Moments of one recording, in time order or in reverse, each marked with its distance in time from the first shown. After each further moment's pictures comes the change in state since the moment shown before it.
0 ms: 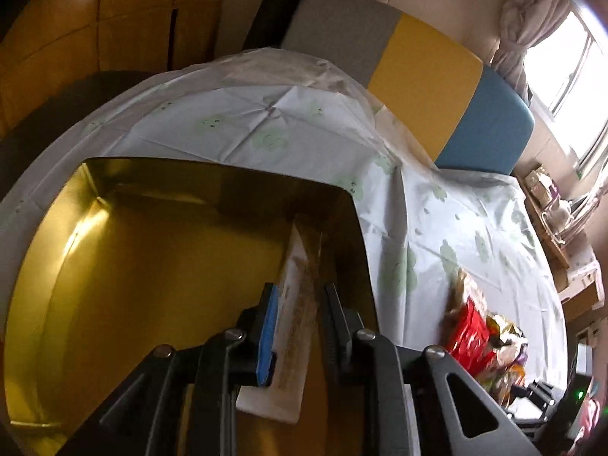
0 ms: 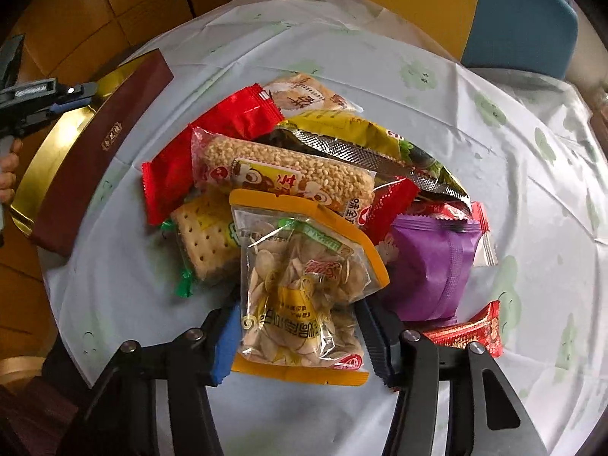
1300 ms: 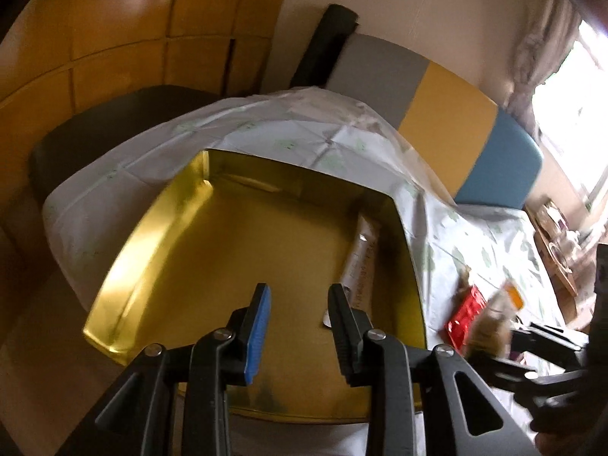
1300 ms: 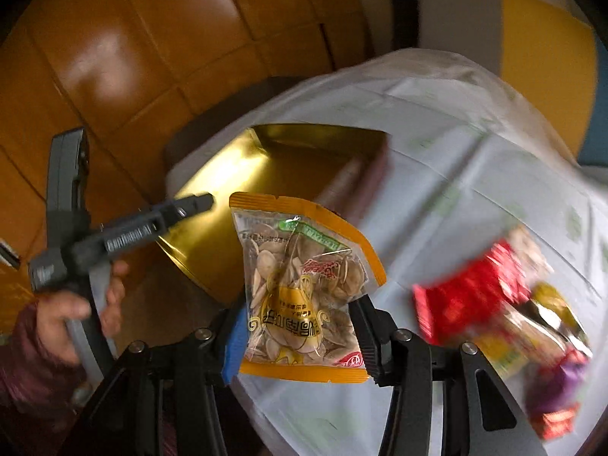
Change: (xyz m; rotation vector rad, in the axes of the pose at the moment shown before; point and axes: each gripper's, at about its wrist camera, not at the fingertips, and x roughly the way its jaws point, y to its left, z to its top) left arm -0.106 0.062 -0.067 -0.117 -0.160 0.084; right arm -0.065 0.183 0.066 -0.222 -0.186 0.377
